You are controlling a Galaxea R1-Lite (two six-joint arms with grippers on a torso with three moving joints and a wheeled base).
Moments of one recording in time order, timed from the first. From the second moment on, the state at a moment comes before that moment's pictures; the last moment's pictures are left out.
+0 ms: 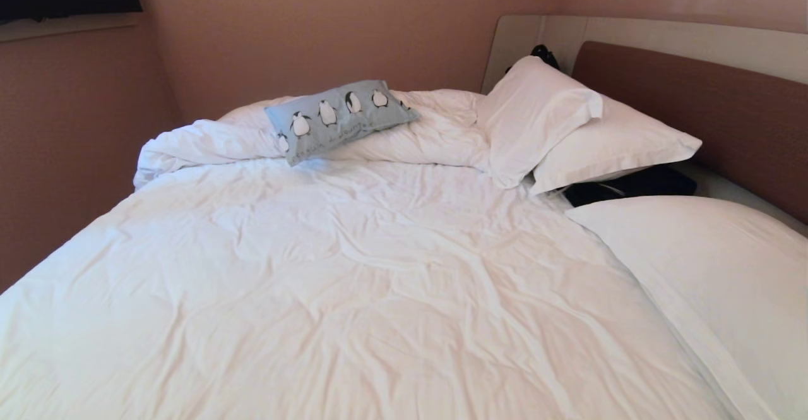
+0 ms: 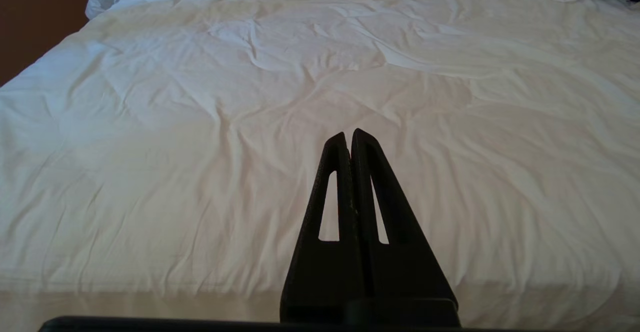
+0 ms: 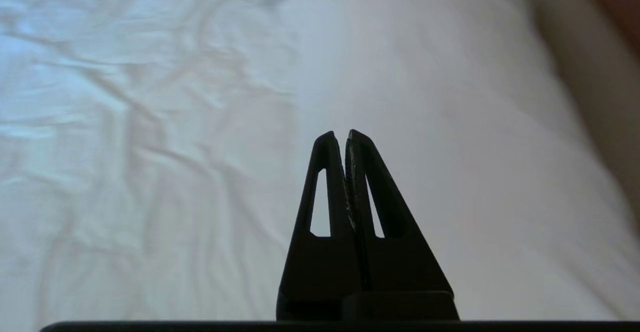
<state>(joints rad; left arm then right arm) 0.00 0.00 0.00 0.00 0.01 0.00 -0.99 1.50 -1.27 0.28 0.89 -0.33</state>
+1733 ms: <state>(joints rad) 0.00 0.00 0.00 0.00 0.01 0.00 -0.11 0.81 -0.89 -0.01 -0.03 -0.25</state>
